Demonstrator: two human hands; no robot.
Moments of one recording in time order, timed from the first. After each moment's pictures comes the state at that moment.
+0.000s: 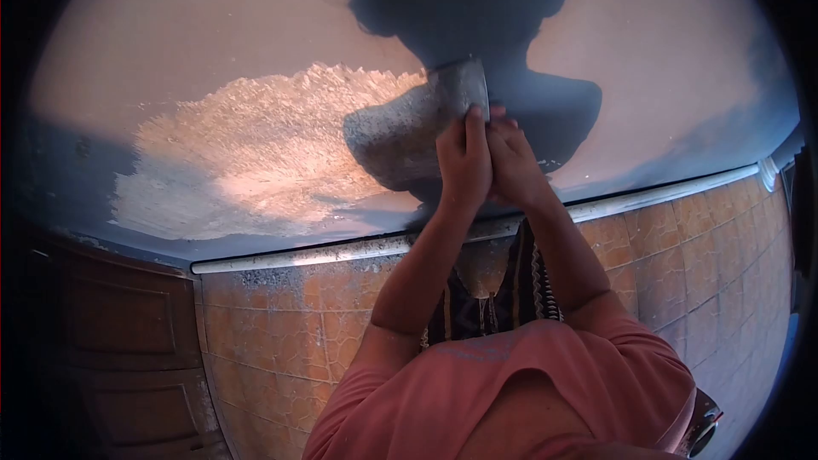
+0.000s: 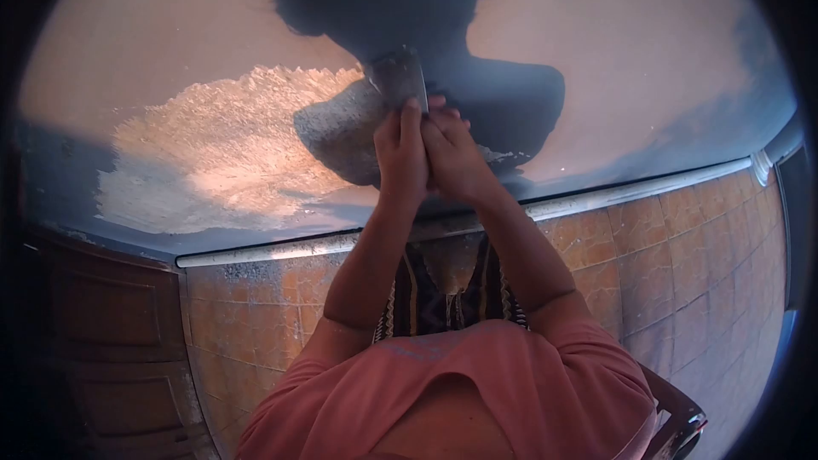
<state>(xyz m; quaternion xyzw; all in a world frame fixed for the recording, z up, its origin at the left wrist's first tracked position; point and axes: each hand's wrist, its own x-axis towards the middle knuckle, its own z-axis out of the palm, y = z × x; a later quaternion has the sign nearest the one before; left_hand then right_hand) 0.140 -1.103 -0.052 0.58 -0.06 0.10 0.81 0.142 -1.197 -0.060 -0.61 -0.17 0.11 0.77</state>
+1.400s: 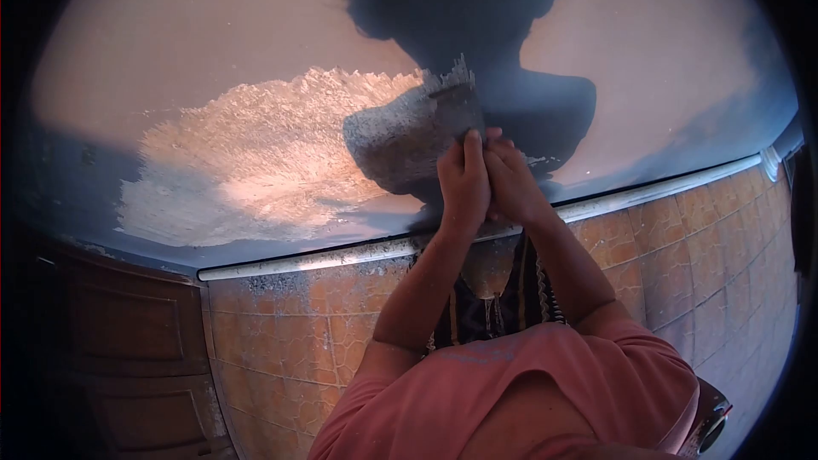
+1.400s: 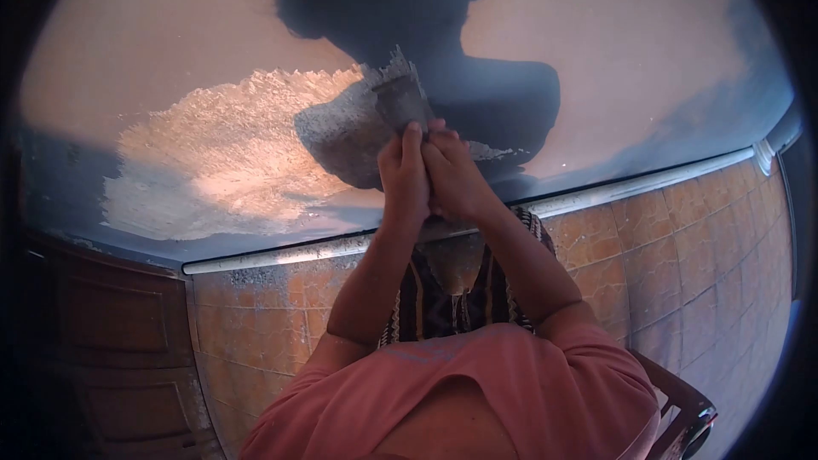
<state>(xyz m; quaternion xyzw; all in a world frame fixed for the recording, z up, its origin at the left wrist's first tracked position) 0.122 -1.104 -0.075 0.57 -0.03 0.10 0.81 0.120 -1.195 -0.070 -0.63 -0.11 0.12 0.76</state>
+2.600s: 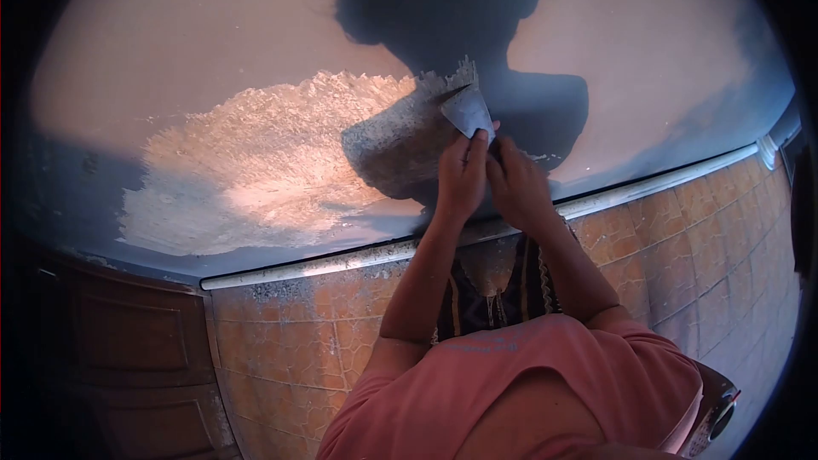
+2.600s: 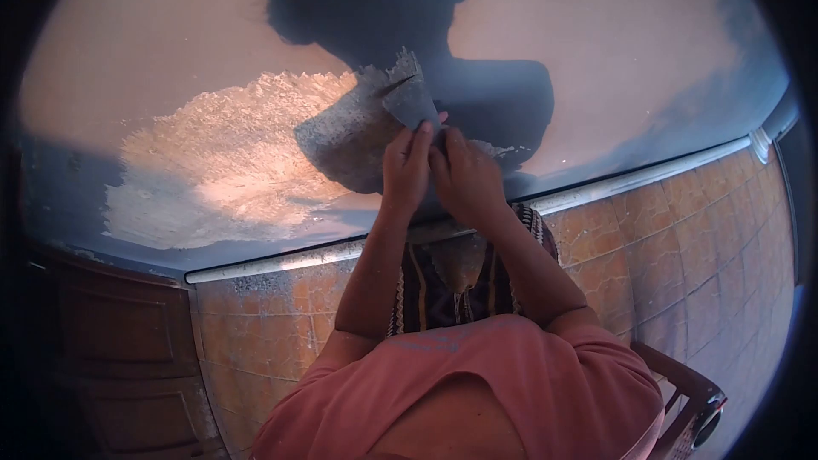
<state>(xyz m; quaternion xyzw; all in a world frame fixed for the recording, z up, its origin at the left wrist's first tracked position) 0.133 -1.077 -0.083 0.69 -0.13 0.09 0.70 0.112 -1.191 -0.093 -0.86 -0.16 -0.27 0.40</state>
